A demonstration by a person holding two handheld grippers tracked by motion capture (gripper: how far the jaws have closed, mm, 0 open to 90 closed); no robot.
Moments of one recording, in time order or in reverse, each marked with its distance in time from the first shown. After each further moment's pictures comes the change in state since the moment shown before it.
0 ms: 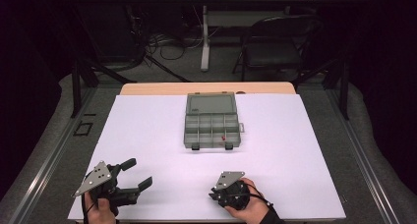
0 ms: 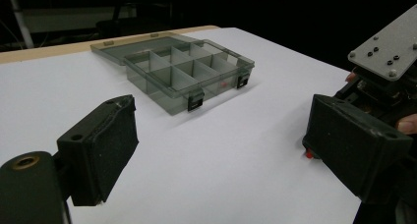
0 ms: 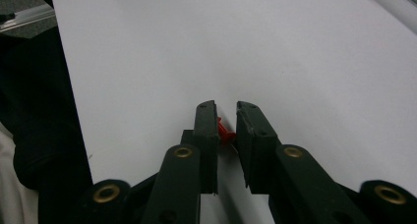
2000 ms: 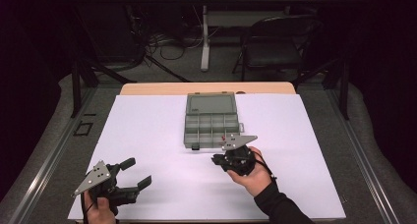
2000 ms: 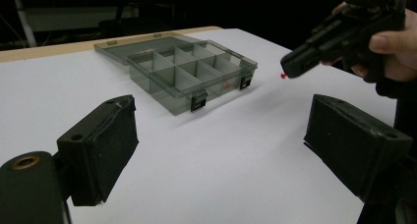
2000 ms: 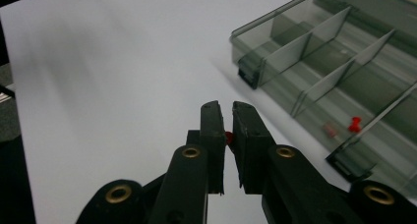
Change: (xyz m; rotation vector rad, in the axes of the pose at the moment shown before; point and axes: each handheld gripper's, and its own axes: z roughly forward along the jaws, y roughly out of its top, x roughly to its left) left arm 0.003 0.000 0.000 -0.006 0.004 -0.014; right arm -0.061 0.062 -0.039 -0.144 -0.076 0.130
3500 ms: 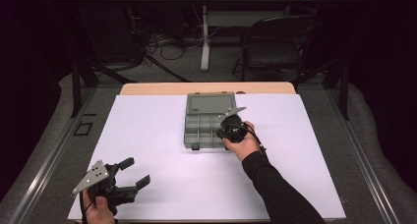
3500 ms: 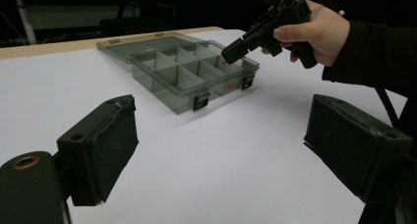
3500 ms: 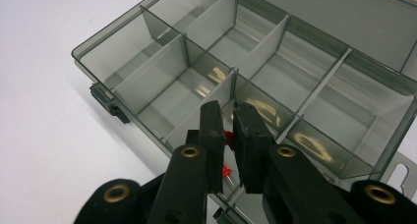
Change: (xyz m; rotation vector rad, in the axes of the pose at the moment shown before) left arm 0.004 -0.001 -0.002 0.004 -0.004 -0.009; right arm -0.076 0.026 0.062 0.121 -0.194 0.141
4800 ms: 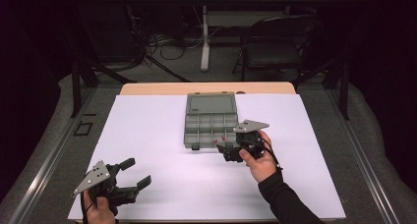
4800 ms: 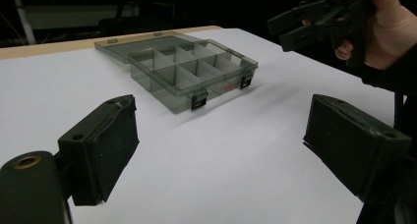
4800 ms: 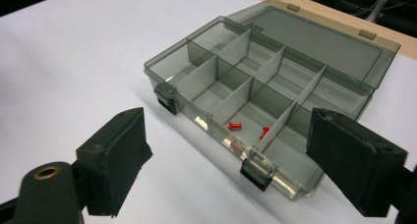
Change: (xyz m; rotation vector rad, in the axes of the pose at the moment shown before) left arm -0.003 0.000 0.002 0.001 0.005 0.004; right arm 0.026 -0.035 -0.075 -0.211 0.013 -0.027
